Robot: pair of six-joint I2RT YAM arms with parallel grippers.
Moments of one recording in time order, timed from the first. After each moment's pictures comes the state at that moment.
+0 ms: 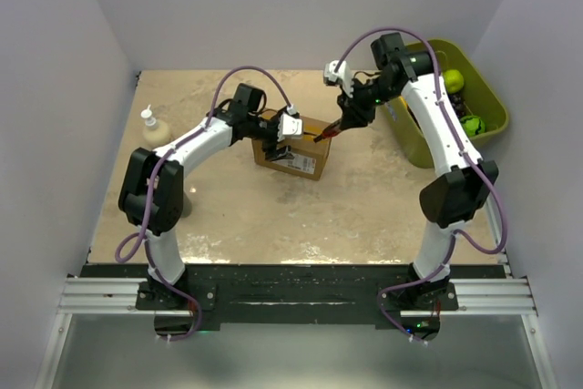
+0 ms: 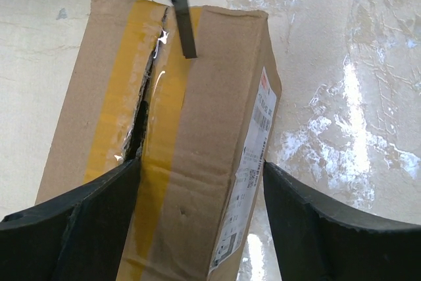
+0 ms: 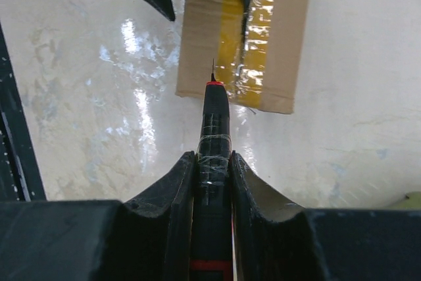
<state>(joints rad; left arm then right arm) -0.43 1.86 1.42 -0.40 0.79 0.98 0.27 1.89 2.12 -1.37 -0.65 -0.96</state>
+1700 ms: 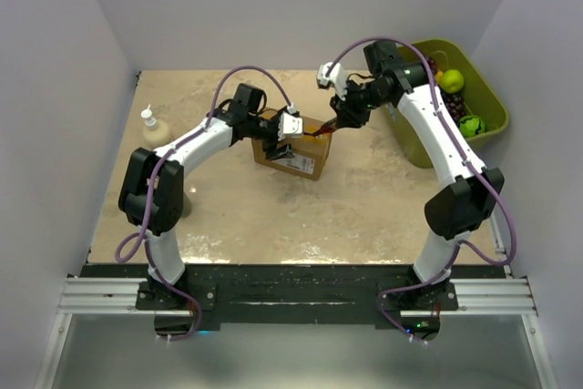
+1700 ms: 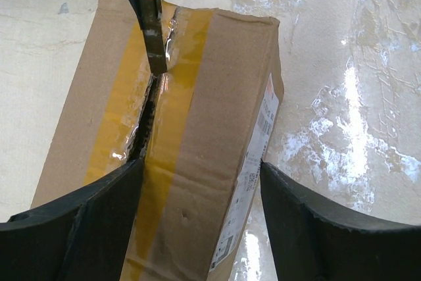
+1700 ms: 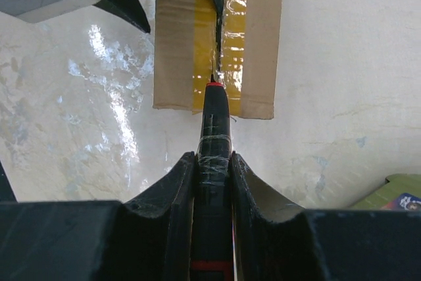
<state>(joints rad) -0.43 1.86 1.42 -0.38 0.78 0.95 0.33 1.81 1.97 -1.16 -0.51 -0.83</state>
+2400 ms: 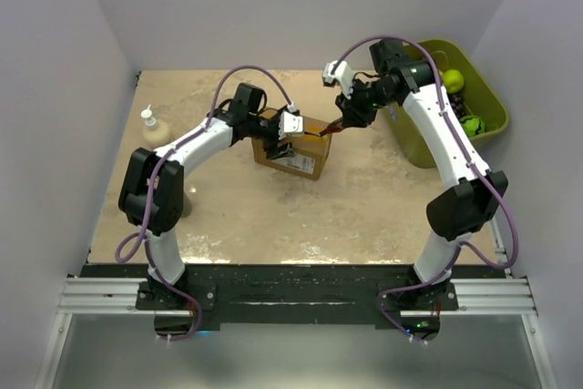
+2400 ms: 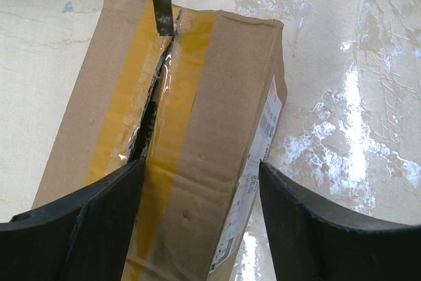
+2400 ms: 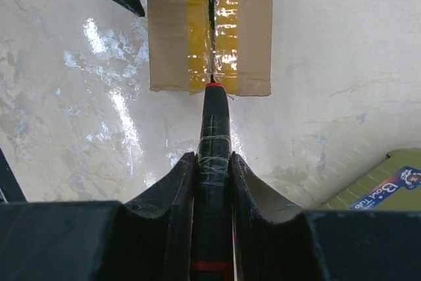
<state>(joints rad) -0.43 1.86 1.42 -0.37 0.77 0.93 0.31 1.79 1.96 -1.19 -0.48 -0.81</state>
